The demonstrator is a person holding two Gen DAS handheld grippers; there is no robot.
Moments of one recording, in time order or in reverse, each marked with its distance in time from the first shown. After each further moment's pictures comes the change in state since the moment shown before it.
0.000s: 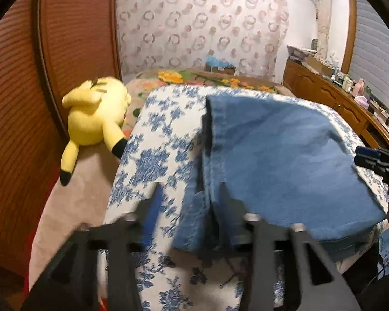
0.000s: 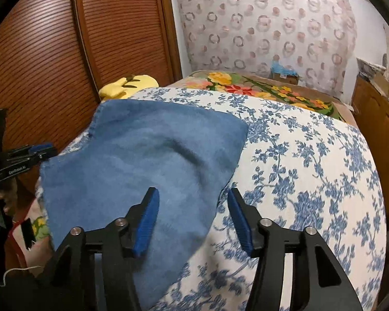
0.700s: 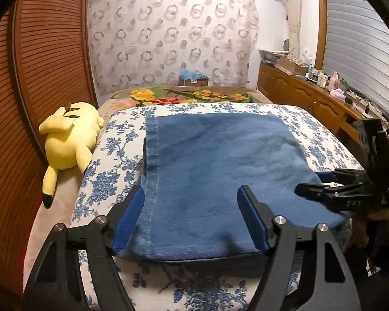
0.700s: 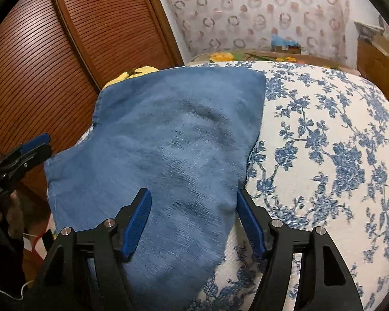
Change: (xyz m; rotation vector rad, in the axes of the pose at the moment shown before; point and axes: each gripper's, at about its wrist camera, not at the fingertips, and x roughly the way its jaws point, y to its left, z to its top) left arm -0.017 -0.064 0.006 0.094 -0.064 -0.092; right arm 0.026 -0.005 -0.026 0.154 0.070 0.087
